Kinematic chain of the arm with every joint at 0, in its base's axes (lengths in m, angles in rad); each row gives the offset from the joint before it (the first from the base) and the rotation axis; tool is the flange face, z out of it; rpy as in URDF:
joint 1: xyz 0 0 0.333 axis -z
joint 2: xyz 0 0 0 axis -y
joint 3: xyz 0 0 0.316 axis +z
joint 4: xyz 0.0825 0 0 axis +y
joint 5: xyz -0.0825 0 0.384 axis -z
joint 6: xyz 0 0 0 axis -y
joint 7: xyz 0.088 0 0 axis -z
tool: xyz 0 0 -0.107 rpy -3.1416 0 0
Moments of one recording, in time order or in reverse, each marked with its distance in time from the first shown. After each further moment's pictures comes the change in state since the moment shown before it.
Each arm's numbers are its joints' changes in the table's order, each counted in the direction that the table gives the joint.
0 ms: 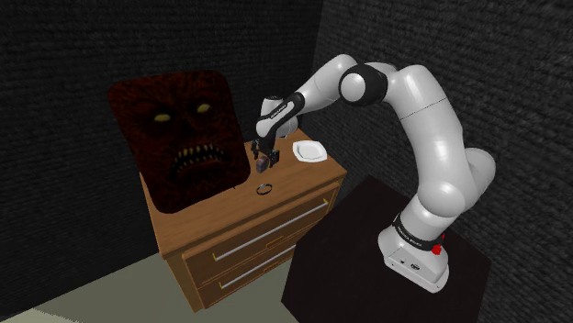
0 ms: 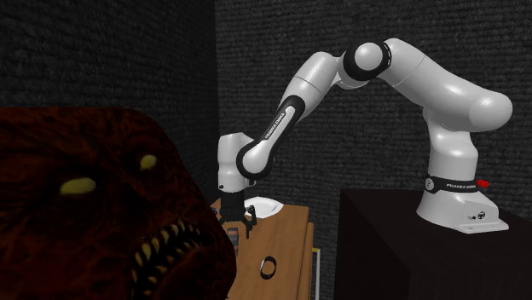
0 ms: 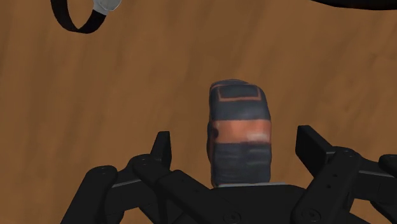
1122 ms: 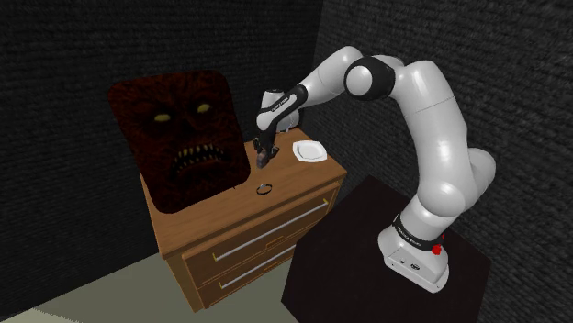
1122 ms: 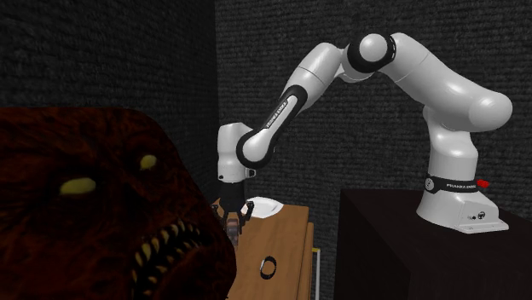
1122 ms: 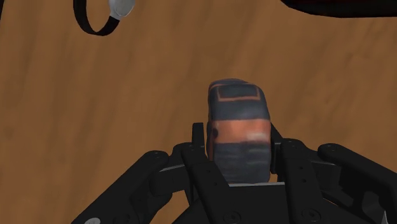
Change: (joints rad) arm 0.006 0.070 0.004 0.035 -0.003 -0.035 0.002
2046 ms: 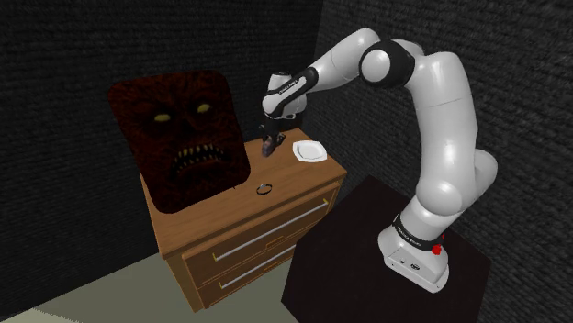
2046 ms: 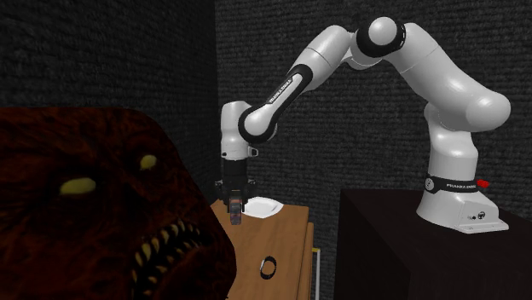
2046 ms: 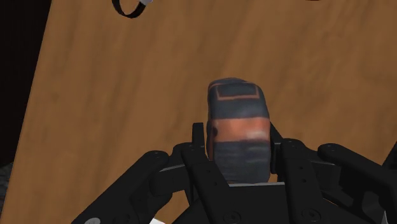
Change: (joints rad) arm 0.046 0.149 0.006 0.071 -0.012 -0.080 -0.034
